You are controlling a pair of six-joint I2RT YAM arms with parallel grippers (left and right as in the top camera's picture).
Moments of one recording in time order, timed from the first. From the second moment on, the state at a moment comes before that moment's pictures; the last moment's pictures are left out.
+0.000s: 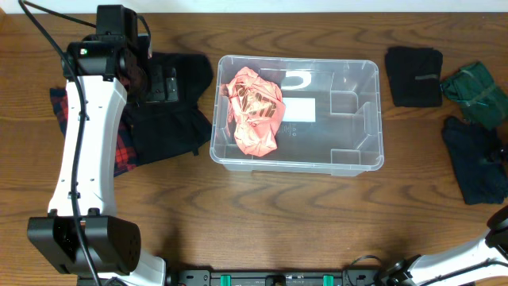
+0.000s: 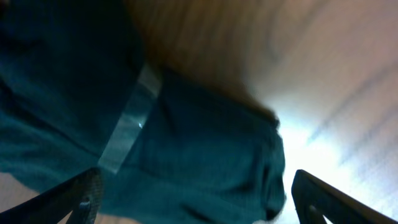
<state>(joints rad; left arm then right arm) 0.00 1.71 1.75 -1.26 -0.03 -0.09 -0.91 1.95 1.41 -0.89 -0.09 0.10</state>
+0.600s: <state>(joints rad) 0.00 1.71 1.75 -1.26 -0.03 -0.09 -0.89 2.03 1.41 -0.93 -0.31 -0.02</state>
